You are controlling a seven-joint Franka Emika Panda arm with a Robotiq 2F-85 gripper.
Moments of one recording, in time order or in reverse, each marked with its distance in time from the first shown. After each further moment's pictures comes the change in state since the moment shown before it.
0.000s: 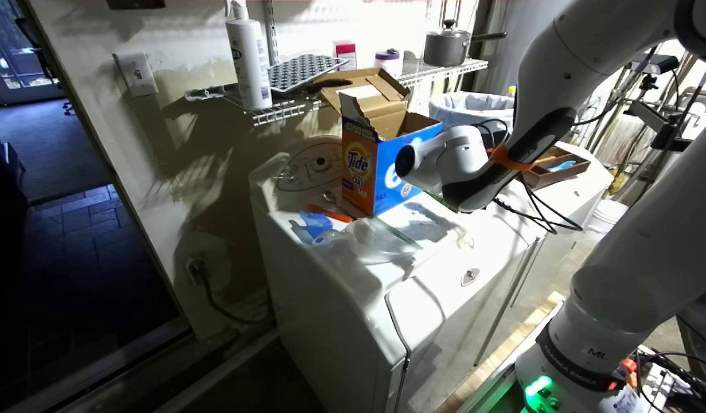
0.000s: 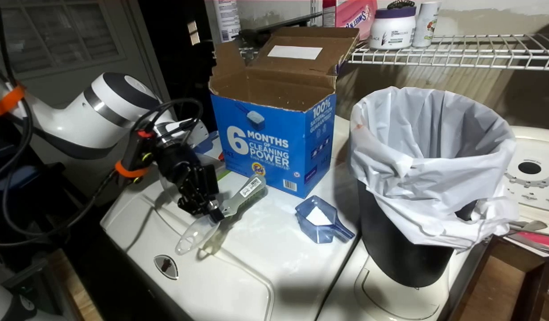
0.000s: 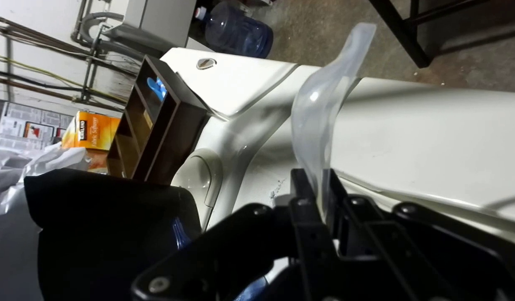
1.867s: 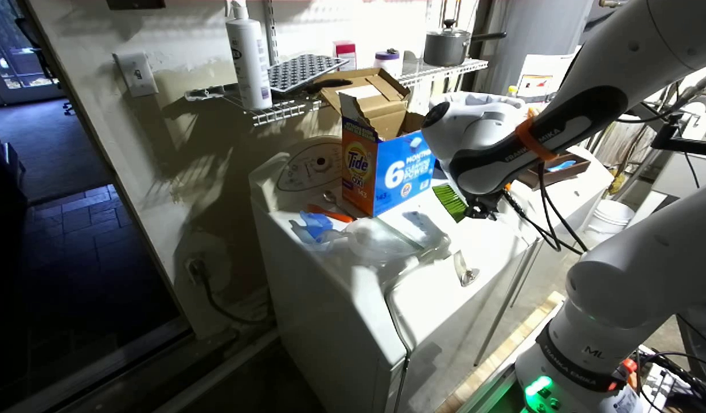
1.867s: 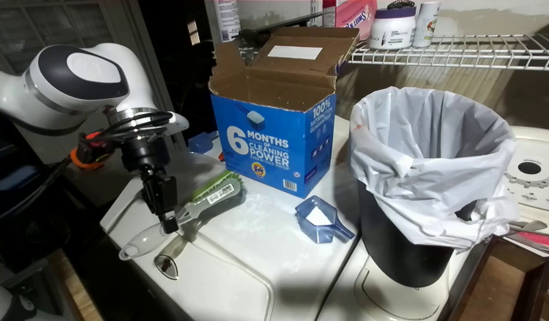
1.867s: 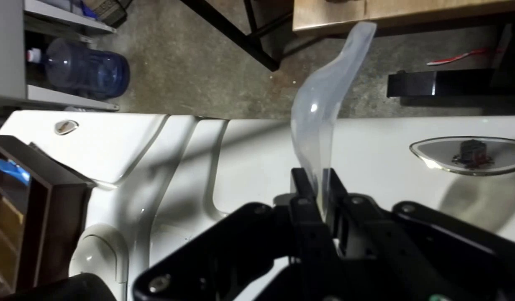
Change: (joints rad) arm -0.083 -0.281 0.032 -0.113 0.474 0.086 -0.166
